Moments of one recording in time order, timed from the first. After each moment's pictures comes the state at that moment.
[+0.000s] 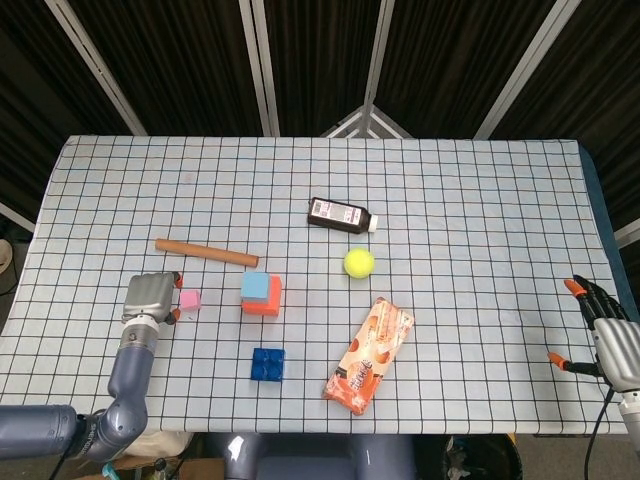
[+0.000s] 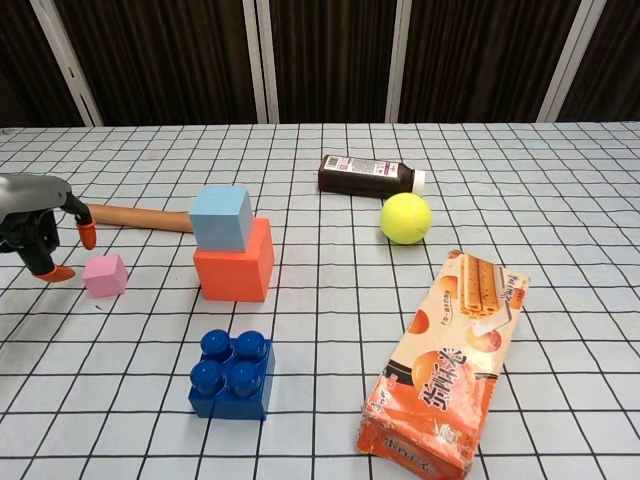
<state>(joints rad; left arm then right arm) -0.82 -1.44 -0.16 -1.82 0.27 1.30 0.90 0.15 -1.03 0.05 -1.49 -1.48 1.33 0.33</state>
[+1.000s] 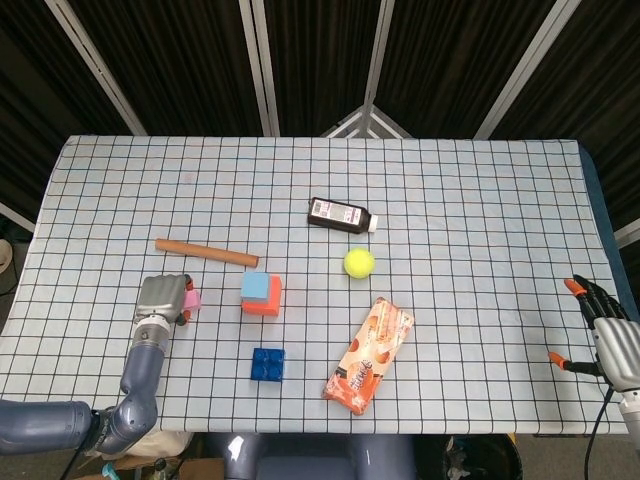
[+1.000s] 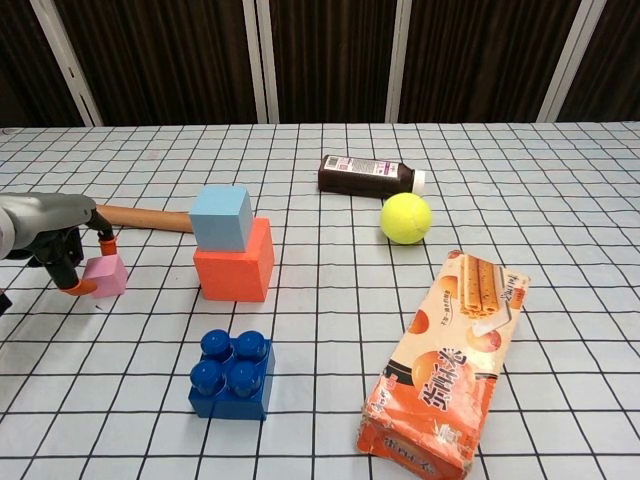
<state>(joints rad) -0.82 -1.51 -0.15 -1.73 0.29 1.25 0.89 0.15 -1.03 0.05 -1.48 -1.48 1.32 0.33</state>
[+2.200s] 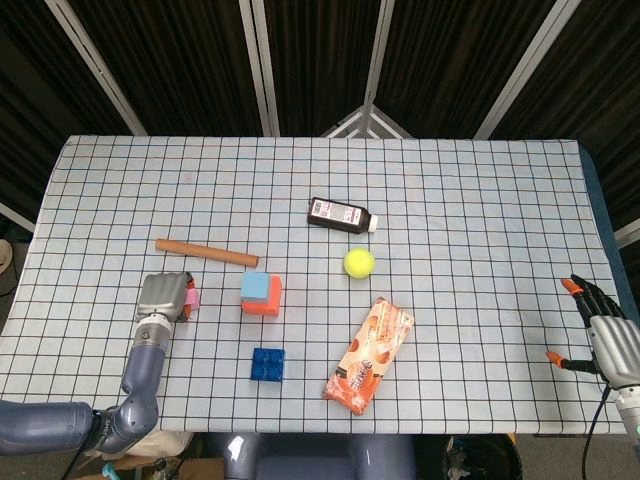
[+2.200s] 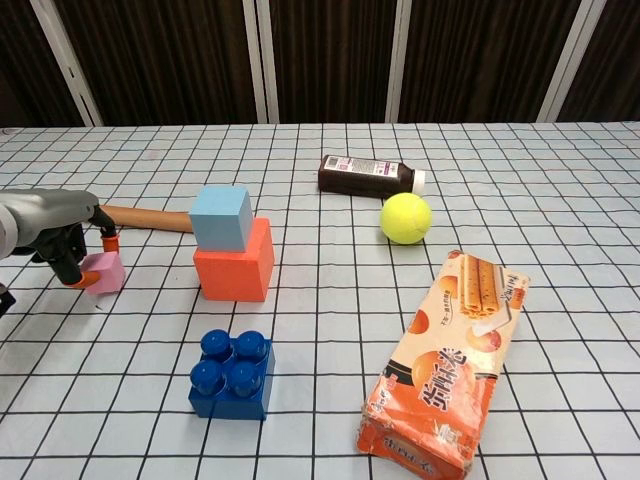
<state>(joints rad) -0.81 -1.52 -0.15 -1.71 0.33 1.25 0.88 0.16 -1.04 0.05 -1.48 -1.46 1.28 0.32</state>
